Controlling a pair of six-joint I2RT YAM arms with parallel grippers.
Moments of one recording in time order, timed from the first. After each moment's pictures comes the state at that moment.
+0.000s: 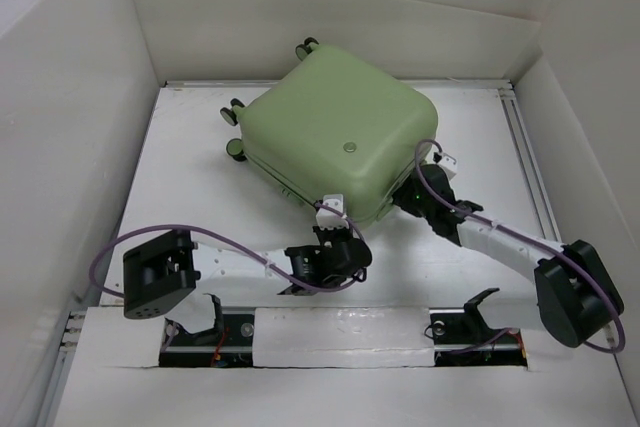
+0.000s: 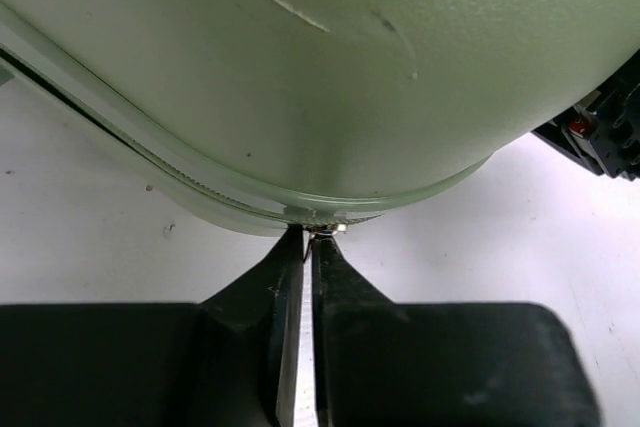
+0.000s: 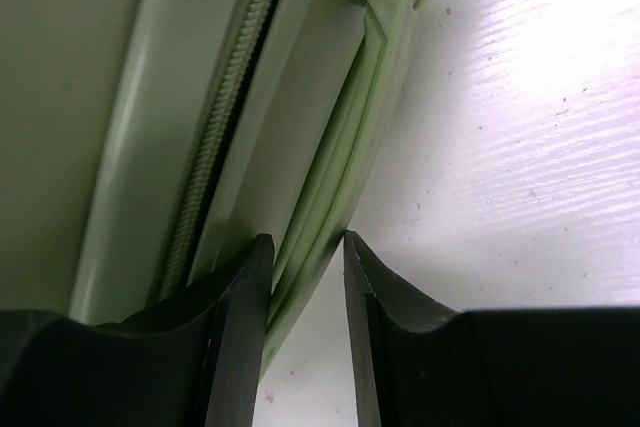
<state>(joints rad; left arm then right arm) -1.34 1.46 0.76 0.03 -0.96 -0.96 0.51 1.26 0.62 -0.05 0.29 0.85</state>
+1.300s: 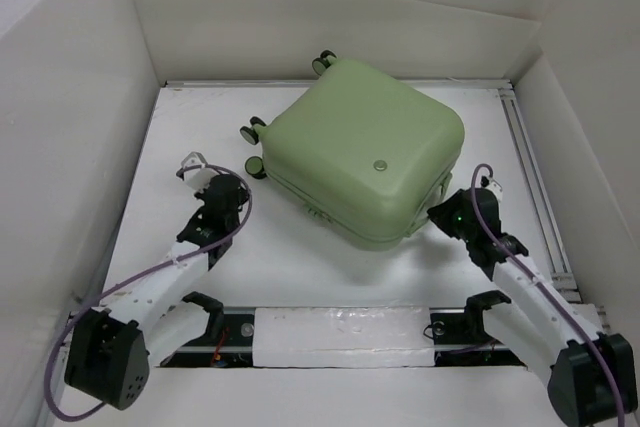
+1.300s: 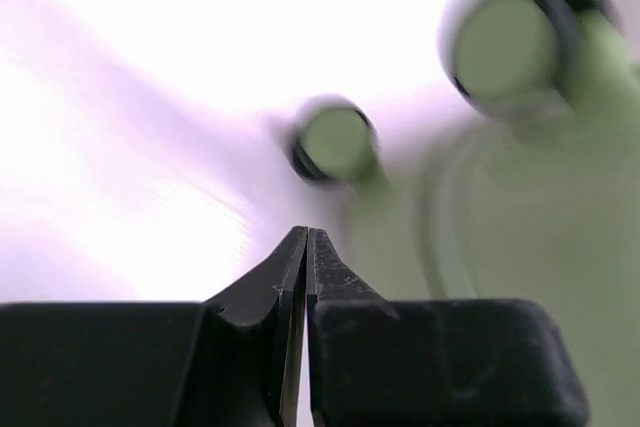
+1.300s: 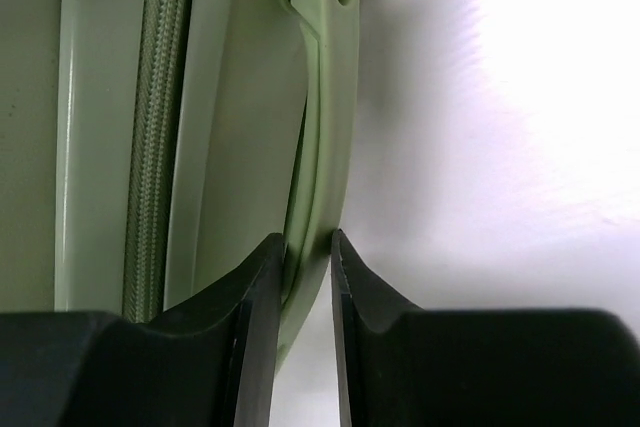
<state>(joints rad) -0.46 0.93 0.48 0.01 -0.64 -0.87 0.24 0.86 0.40 -0.16 0.10 0.85</state>
